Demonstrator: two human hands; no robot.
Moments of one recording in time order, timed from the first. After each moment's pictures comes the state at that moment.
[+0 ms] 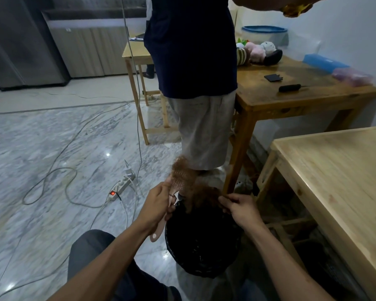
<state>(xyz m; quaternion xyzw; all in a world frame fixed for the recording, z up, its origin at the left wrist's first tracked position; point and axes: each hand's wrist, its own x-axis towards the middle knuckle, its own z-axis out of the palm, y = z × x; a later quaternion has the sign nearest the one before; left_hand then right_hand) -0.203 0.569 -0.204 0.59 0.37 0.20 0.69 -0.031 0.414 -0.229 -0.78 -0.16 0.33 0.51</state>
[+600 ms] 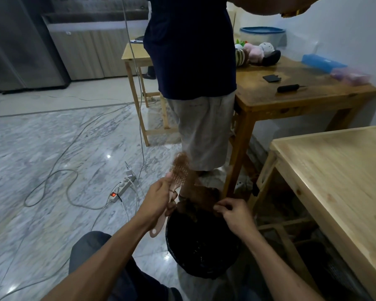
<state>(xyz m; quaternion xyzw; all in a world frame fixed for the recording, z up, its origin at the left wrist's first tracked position) -0.195 0.570 -0.187 0.57 0.38 0.20 0.70 -0.040 0.415 -0.240 -0.83 -0.24 0.29 0.42</state>
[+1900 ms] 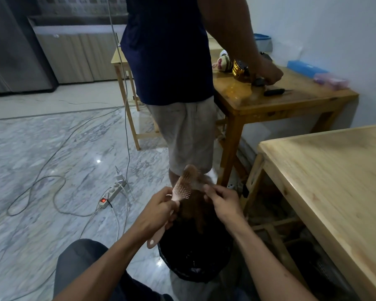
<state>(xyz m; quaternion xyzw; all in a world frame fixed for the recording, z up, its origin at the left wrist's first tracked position) -0.195 0.561 -0.204 0.66 0.31 0.10 0.68 -0.046 0.433 -0.213 -0.72 -0.19 0.28 0.60</state>
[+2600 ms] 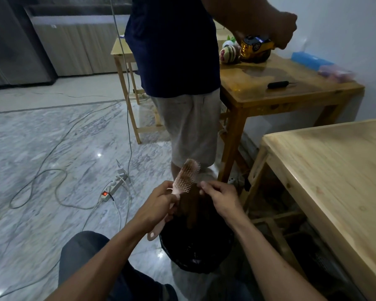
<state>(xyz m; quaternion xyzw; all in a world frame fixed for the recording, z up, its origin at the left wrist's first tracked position) -0.198 0.563 -0.200 0.64 0.32 0.10 0.69 -0.049 0.436 -0.217 -0.71 -0.22 0.29 0.60</state>
